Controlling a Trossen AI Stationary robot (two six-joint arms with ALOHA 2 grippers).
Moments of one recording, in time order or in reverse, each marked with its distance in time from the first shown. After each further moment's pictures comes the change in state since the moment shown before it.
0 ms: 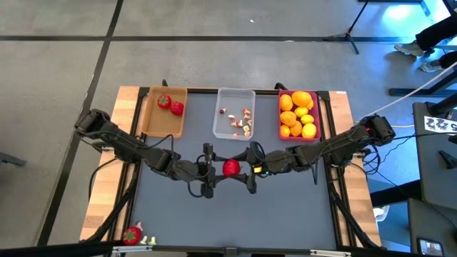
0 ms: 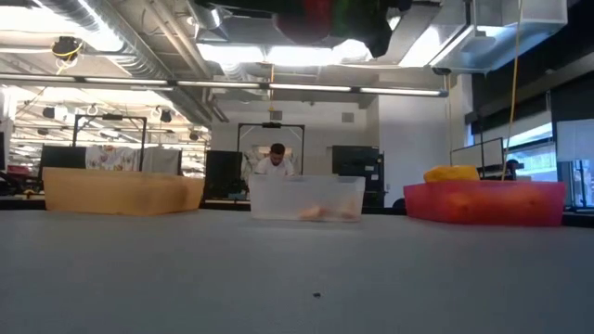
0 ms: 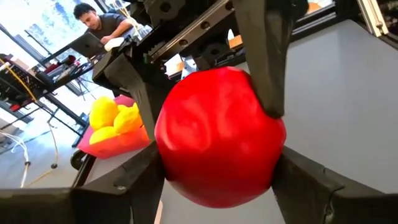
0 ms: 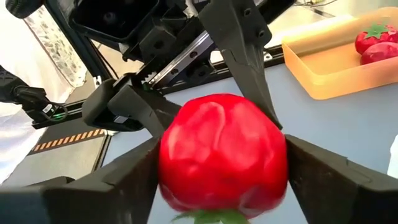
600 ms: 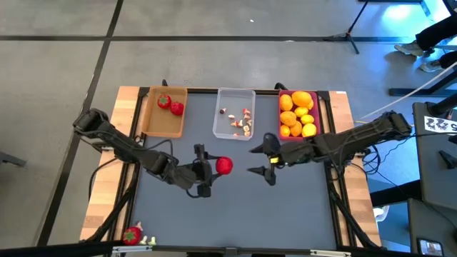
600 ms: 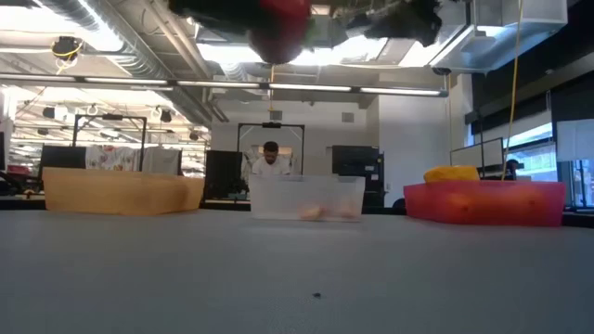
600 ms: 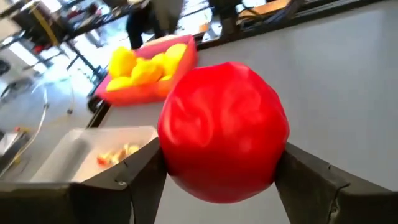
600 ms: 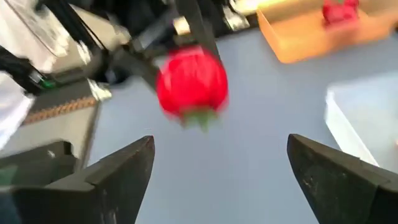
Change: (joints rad) left arm -0.063 -0.026 0.004 -0.196 -0.159 -0.257; right arm -0.002 -0.255 0.003 -0.454 -0.035 0.059
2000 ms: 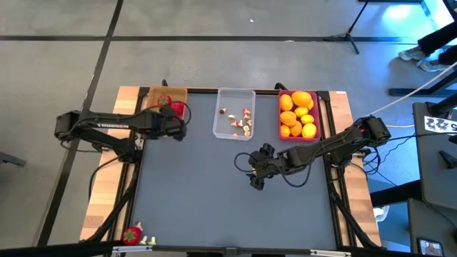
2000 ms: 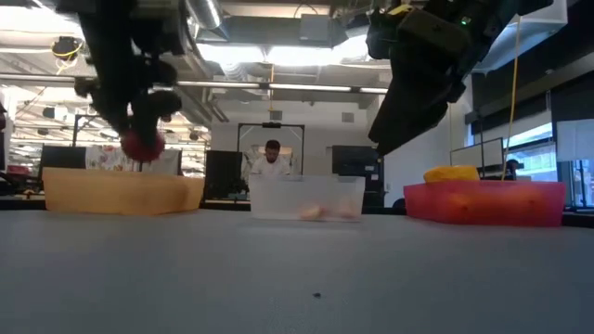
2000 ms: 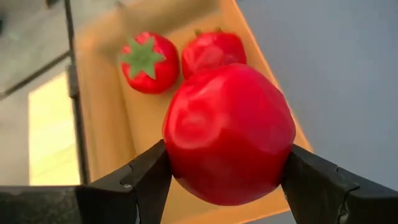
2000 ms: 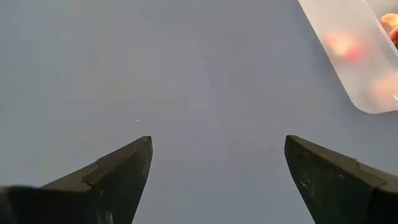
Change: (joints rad) left arm 0.626 -0.296 -0.147 -1.041 0.033 -0.931; right arm 0.000 0.308 -0.002 -0.154 0.077 0.125
